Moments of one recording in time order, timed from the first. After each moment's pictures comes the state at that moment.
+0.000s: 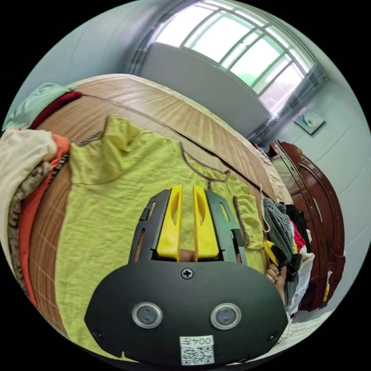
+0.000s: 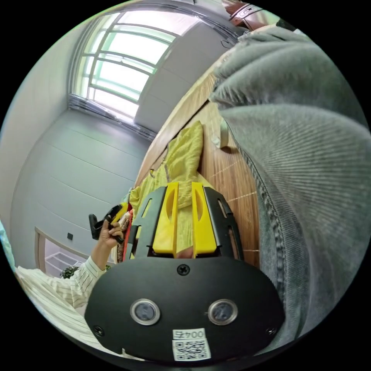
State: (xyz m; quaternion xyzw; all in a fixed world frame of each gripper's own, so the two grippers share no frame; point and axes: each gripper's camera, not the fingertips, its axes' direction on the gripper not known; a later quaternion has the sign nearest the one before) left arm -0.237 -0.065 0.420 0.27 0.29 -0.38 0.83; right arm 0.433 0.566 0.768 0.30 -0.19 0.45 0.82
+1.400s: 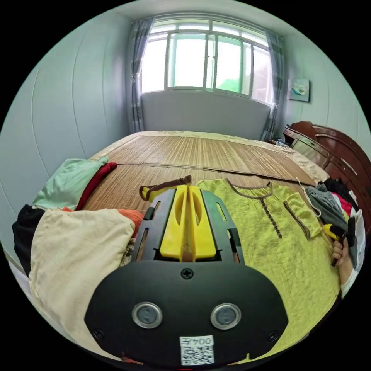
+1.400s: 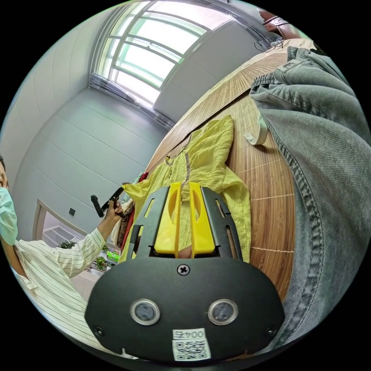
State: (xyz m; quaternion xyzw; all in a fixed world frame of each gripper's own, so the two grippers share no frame) left arm -0.153 0.000 0.324 0.40 0.06 -0.20 0.89; right arm 0.410 0.555 0.768 0.28 -0.20 0.38 0.86
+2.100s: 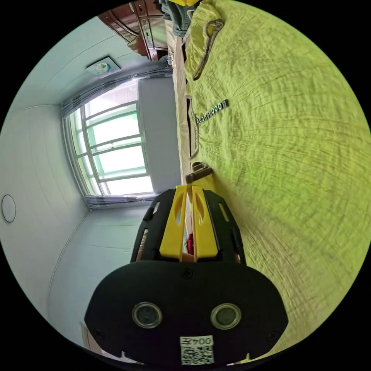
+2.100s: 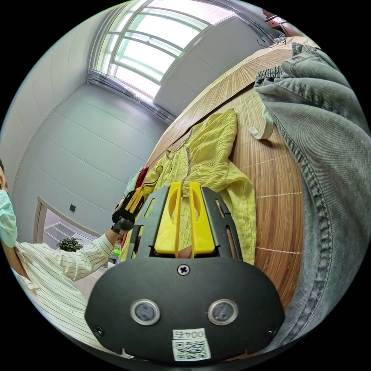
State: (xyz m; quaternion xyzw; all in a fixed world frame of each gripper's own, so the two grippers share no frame) left arm 0.149 -0.014 0.357 0.28 -0.48 0.22 0.80; right arm 0.413 0.537 0.774 0.26 -0.21 0.37 0.87
